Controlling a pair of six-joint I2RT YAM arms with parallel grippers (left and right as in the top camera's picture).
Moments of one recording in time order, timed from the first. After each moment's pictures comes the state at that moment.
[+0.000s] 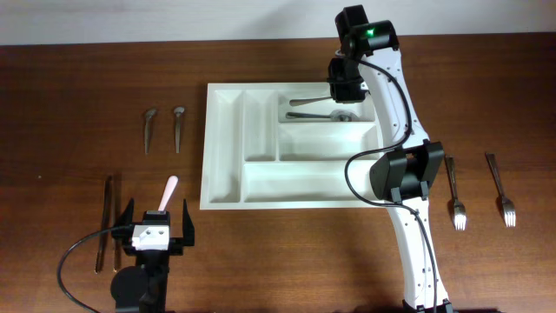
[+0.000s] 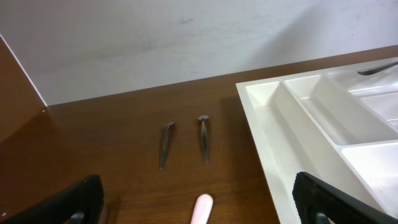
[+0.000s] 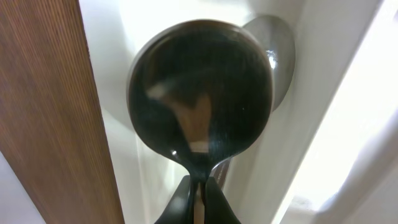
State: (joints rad) left arm 0.03 0.01 0.04 -0.15 -0.01 0.18; right arm 0.20 2.72 2.88 -1.53 -0.09 1.70
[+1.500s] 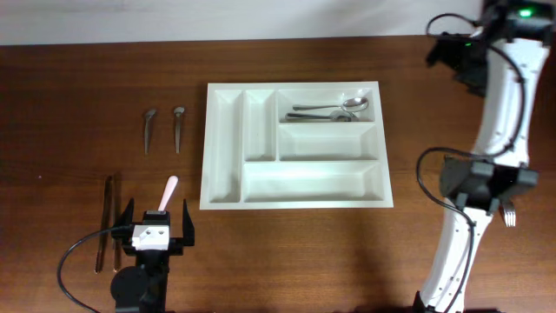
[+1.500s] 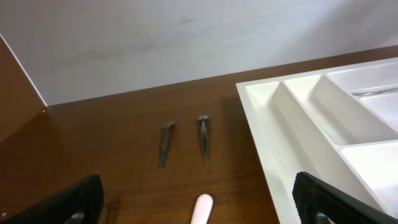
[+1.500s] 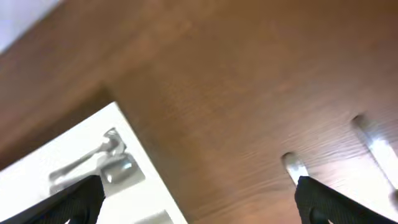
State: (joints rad) left arm 0.03 0.01 0.04 -0.15 -0.01 0.18; right arm -0.22 2.45 2.93 -1.69 -0.07 0.31
